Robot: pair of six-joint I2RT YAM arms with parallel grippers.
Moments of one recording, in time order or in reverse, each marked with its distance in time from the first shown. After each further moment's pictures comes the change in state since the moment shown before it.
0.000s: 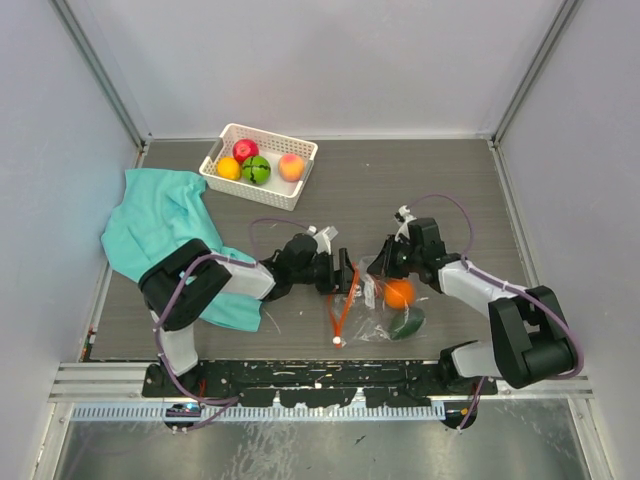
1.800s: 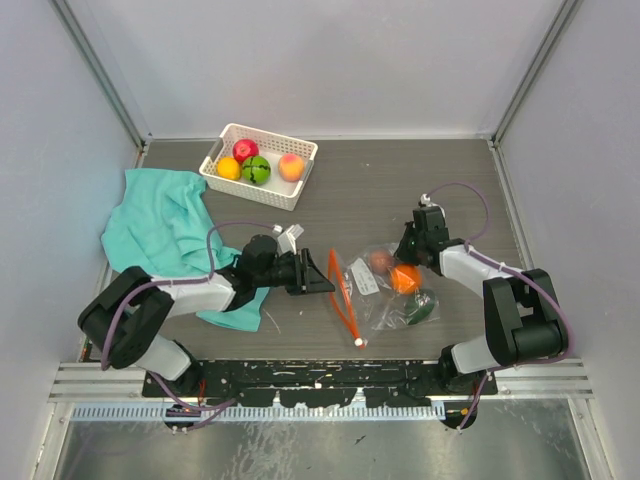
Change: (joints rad) left arm 0.126 -0.386 -0.248 -0.104 0.089 0.036; right arm -0.071 0.098 0.119 -0.099 0.395 0.024
